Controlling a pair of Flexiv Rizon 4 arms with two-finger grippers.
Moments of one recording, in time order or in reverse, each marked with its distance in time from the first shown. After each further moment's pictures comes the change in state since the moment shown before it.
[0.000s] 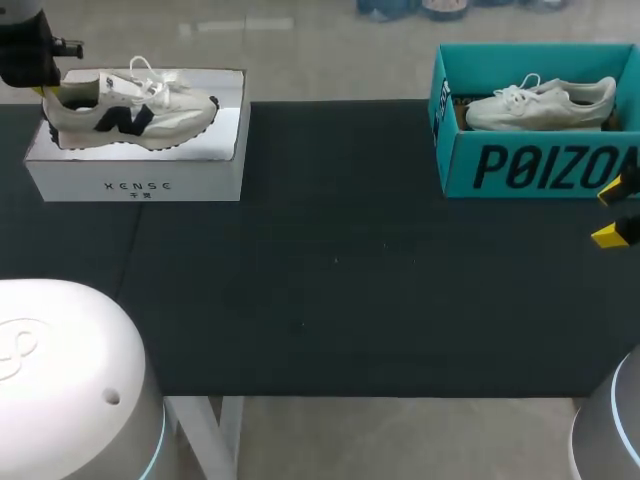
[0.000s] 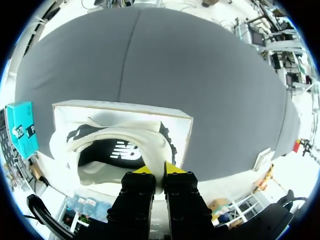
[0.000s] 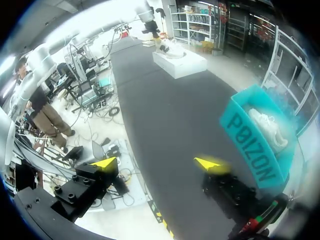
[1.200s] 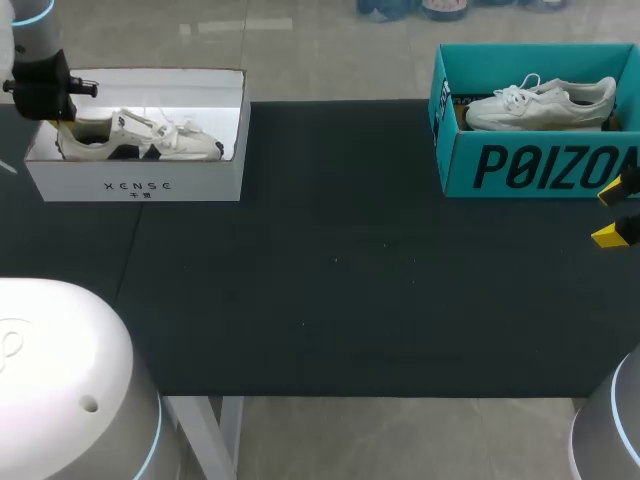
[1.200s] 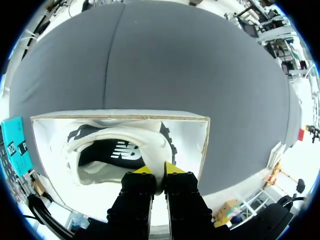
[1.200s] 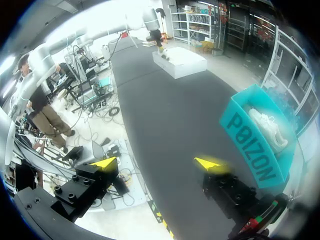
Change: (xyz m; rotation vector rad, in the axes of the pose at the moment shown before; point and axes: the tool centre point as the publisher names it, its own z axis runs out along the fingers) left arm -0.006 -0.012 0.086 0.077 -0.003 0.091; right arm 0.000 0.000 0.000 0.000 0.000 0.000
